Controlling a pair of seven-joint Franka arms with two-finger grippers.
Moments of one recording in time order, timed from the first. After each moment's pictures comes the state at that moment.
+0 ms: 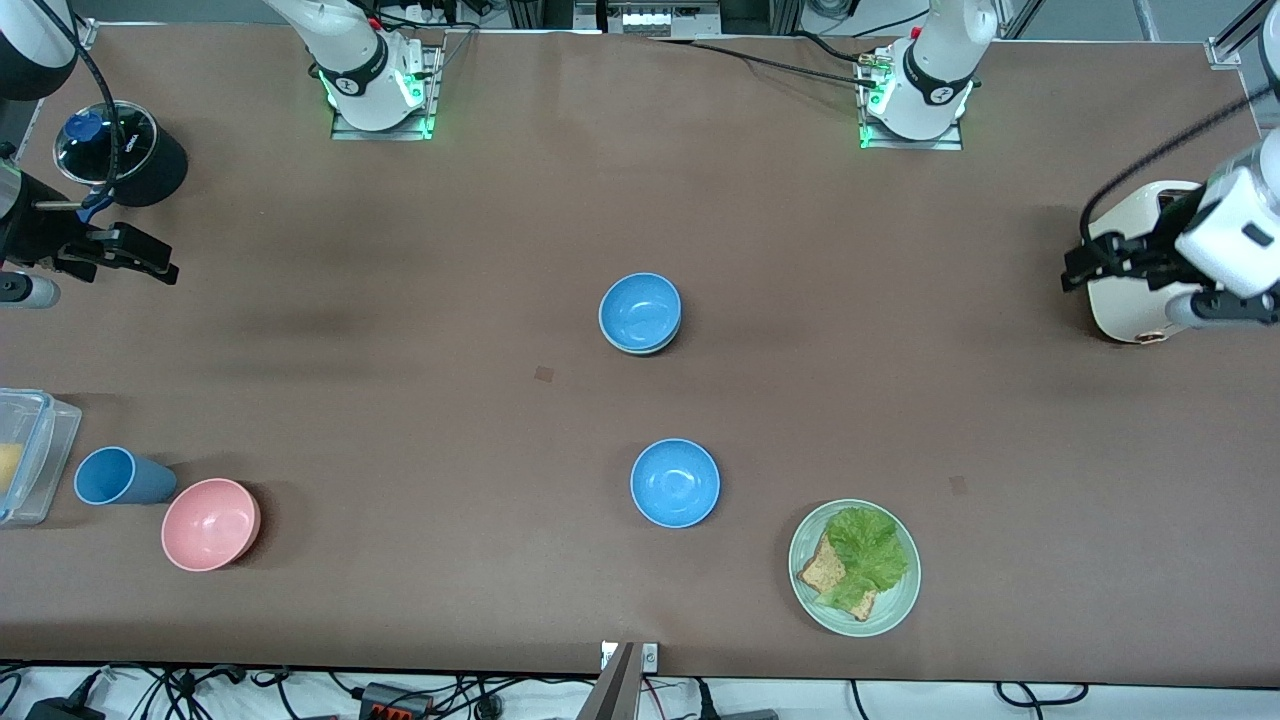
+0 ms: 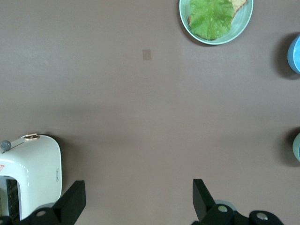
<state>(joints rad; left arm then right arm) 0.05 0.07 -0.08 -1.58 -0.01 1.57 -0.05 -0.02 0.03 -0.04 -1.70 -0.01 1.70 -0.04</state>
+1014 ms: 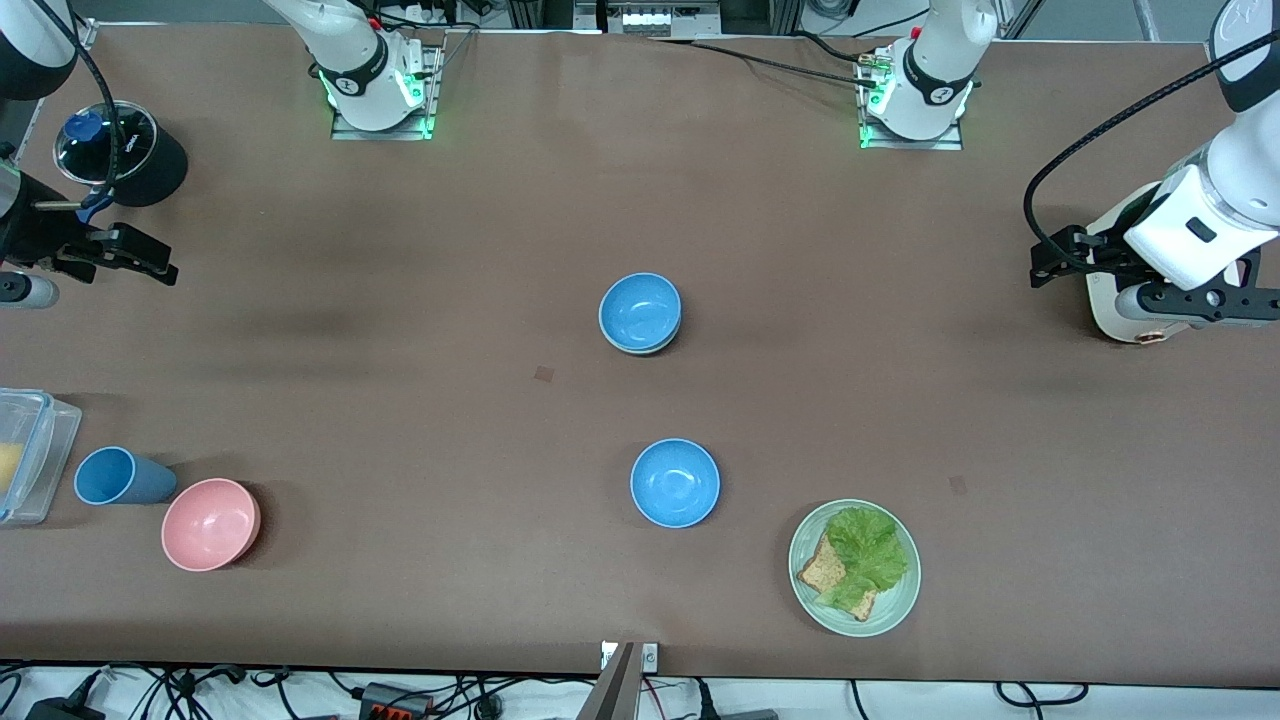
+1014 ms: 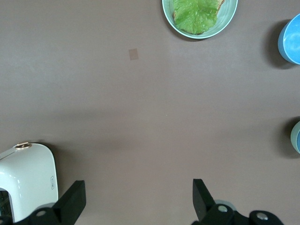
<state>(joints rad) 0.01 0.08 -0.07 -1.60 -0.01 1.60 -0.03 -0.02 0.03 -0.04 -1.70 -0.01 1.71 -0.04</state>
